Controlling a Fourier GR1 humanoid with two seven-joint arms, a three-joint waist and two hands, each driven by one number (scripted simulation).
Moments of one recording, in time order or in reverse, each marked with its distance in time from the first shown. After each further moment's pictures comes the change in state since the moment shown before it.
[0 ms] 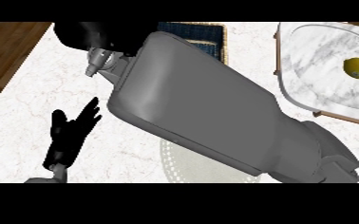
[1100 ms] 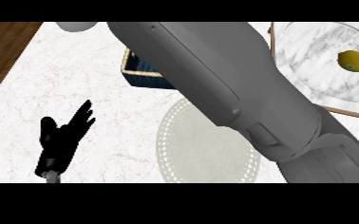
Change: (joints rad) left arm 0.050 0.003 0.027 -0.044 0.002 0.004 -0.020; right arm -0.214 0.004 -0.160 0.502 -0.111 -0.154 -0.090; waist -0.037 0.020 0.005
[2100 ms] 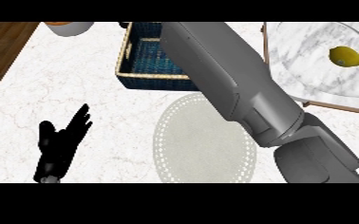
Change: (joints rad) left arm 0.037 -0.019 0.010 -0.027 -0.021 0.026 0.012; right arm 0.148 0.006 0.048 0.213 -0.072 -0.213 -0.078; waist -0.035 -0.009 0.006
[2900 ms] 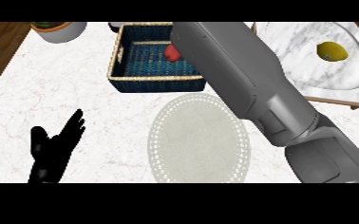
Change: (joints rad) left arm 0.040 -0.003 0.036 -0.004 0.011 -0.012 -0.006; right arm 0.051 -0.047 -0.032 -0.131 0.068 -0.035 -0.002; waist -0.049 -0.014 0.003
